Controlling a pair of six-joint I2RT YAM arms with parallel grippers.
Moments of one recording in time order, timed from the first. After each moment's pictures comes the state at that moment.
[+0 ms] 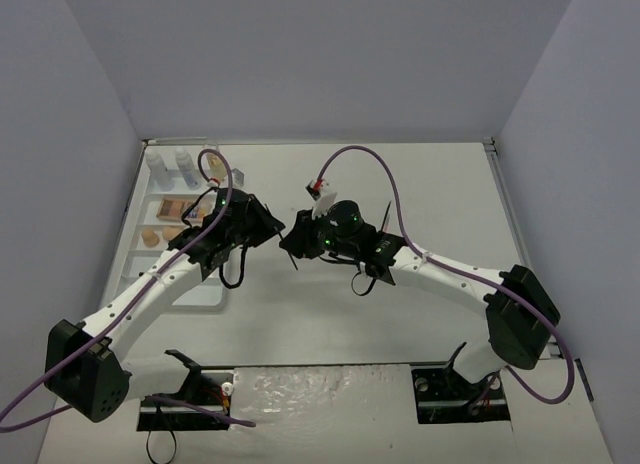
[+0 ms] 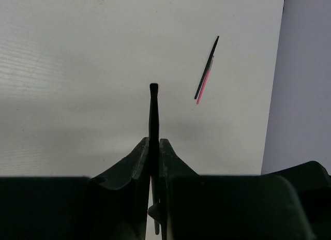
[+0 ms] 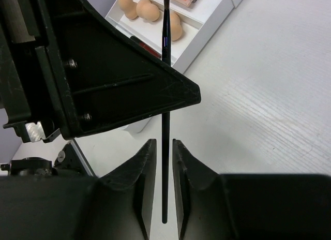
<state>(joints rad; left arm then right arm) -0.52 1.22 0.99 -0.35 0.00 -0.93 0.86 1.50 0.99 0.15 -0.16 0.54</state>
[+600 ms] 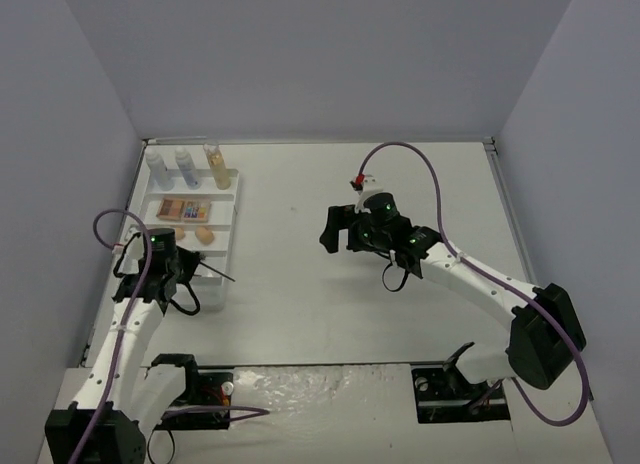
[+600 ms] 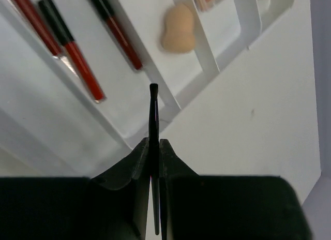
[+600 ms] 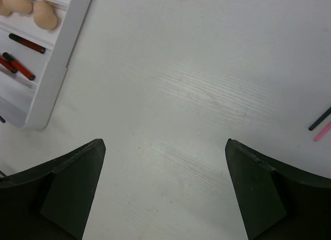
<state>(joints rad) -0.03 0.88 0.65 -0.54 -0.14 -1.08 0.66 1.36 0.92 -0.14 -0.05 0.44</state>
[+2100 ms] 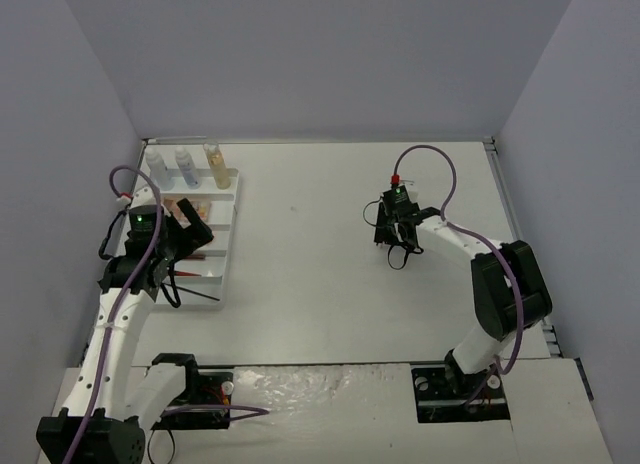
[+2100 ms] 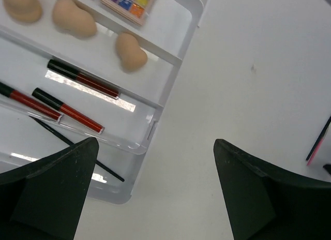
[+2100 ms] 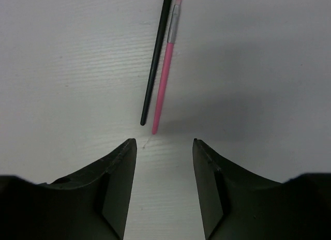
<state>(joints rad) -0.02 0.90 0.89 -0.64 -0.05 -0.54 0.39 1.63 0.97 -0.32 0.22 0.47</state>
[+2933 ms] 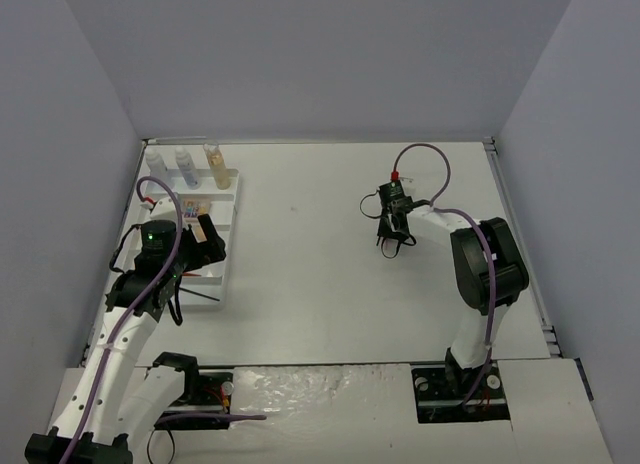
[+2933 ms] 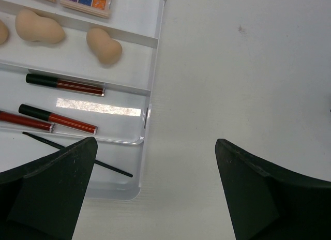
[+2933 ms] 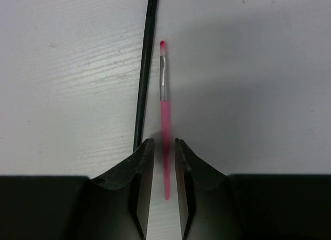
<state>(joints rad) -0.15 0.79 0.79 -0.58 -0.05 -0.38 0.35 1.84 1.08 -0.26 0.25 0.50</state>
